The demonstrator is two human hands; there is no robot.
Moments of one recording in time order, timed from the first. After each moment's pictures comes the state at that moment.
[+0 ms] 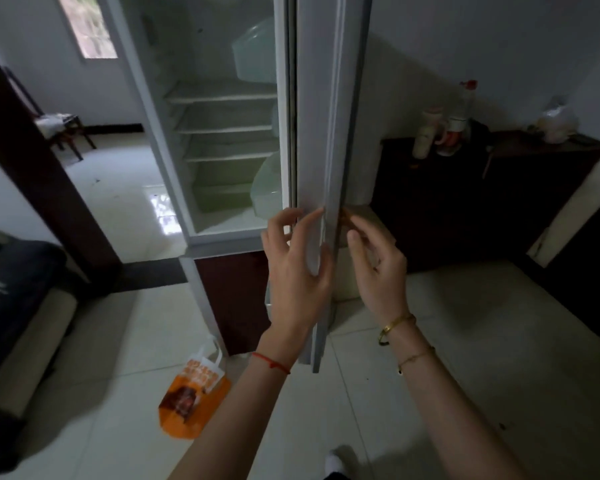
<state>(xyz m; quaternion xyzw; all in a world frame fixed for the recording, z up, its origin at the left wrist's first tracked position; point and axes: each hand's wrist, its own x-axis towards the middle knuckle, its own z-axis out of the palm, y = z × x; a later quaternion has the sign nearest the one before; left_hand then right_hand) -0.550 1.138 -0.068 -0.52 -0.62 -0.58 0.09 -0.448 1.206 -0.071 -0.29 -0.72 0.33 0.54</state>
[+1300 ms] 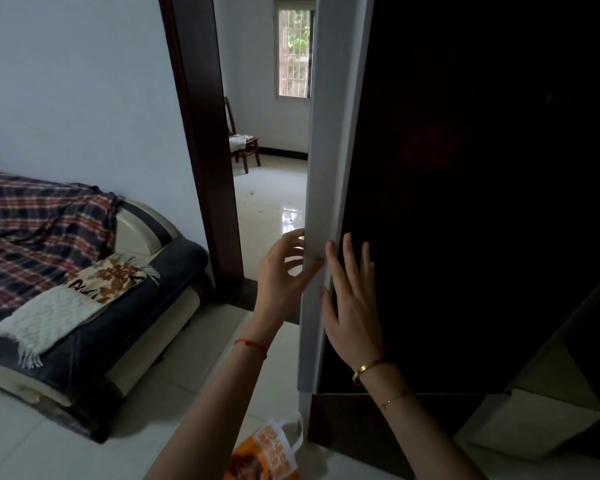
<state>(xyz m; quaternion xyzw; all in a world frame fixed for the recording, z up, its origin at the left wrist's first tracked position) -0.966 1.188 -0.062 -0.38 -0.69 -0.62 0.08 -0.868 1.281 -0.094 -0.16 -0.93 0.08 0.33</state>
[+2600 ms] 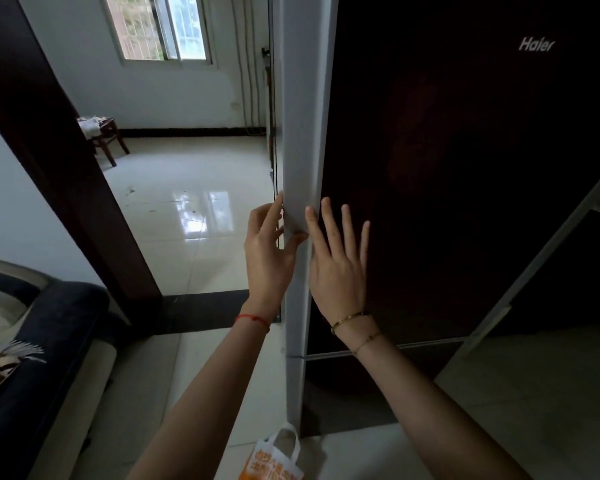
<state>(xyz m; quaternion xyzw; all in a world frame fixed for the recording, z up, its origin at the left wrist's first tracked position) -1.130 1.305 -0.085 -0.47 -0.64 -0.61 0.08 -1.020 1.345 -0.093 -0.39 -0.85 -0.12 0.33</state>
